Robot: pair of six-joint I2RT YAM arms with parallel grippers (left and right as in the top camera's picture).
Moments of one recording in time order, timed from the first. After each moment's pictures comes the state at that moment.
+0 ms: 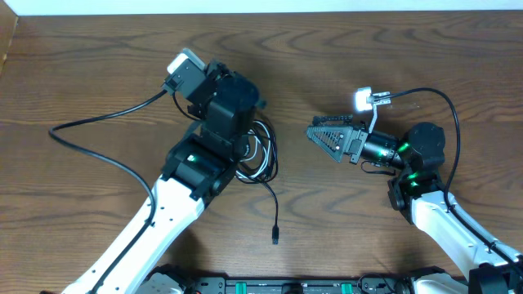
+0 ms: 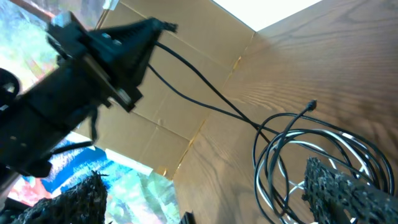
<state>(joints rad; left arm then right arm) -0.58 1.29 1.13 -0.22 -0.74 -0.97 0.22 1.35 0.52 0.87 -1.00 1.01</state>
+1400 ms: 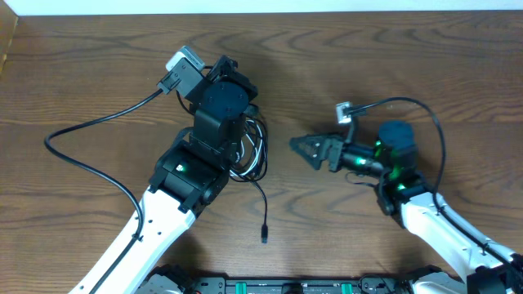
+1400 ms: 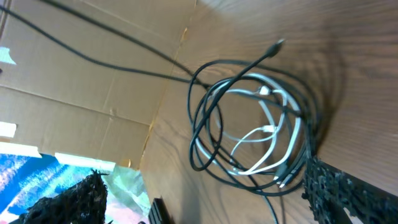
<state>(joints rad) -0.58 1.23 1.13 -0.20 -0.59 -1.01 0.35 1.35 0.53 0.51 -0.80 0.83</state>
